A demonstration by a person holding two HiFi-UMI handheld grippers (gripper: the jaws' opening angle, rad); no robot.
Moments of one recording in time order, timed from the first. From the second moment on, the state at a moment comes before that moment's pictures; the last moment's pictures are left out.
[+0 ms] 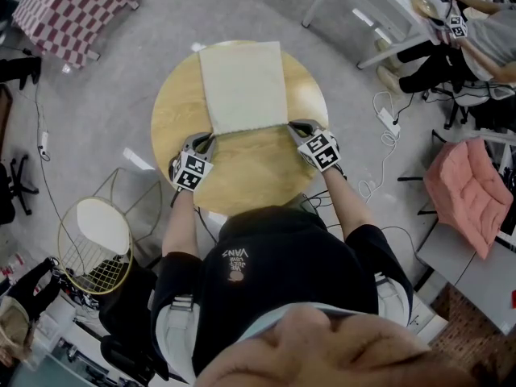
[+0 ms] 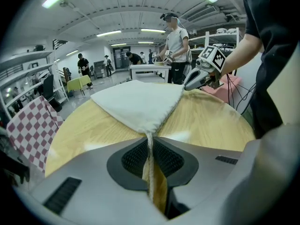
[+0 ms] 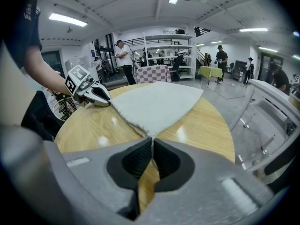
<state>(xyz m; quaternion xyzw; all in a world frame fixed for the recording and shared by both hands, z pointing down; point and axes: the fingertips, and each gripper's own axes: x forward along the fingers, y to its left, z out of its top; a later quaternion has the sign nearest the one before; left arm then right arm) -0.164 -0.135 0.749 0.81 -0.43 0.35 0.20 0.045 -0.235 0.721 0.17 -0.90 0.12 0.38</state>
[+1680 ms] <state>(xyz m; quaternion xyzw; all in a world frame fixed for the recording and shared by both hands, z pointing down) -0.179 -0.142 0.673 0.80 -0.50 0.26 0.21 0.048 -0.237 0.681 0.25 -0.90 0.16 0.31</state>
